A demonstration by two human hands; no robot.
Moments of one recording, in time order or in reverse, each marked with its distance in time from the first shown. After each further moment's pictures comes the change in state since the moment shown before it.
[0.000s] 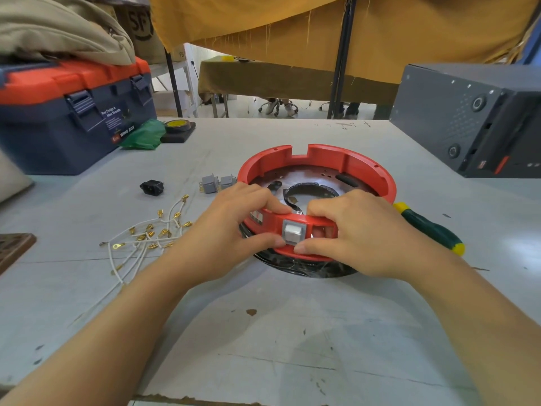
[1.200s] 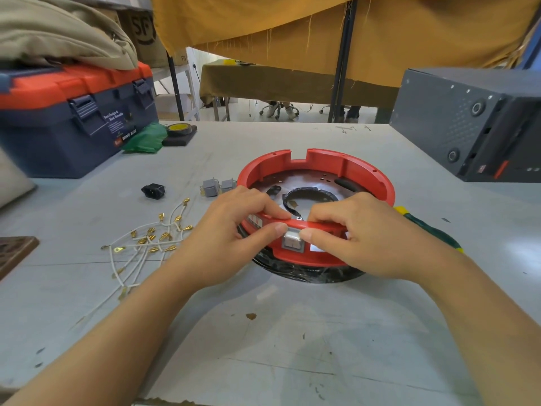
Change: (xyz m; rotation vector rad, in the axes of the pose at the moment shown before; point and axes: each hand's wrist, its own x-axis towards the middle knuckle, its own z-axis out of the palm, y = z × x) left_hand 0.000 0.008 0.001 -0.077 0.093 -0.024; right_hand -0.005 0.004 -0.008 0.169 -0.022 -0.026
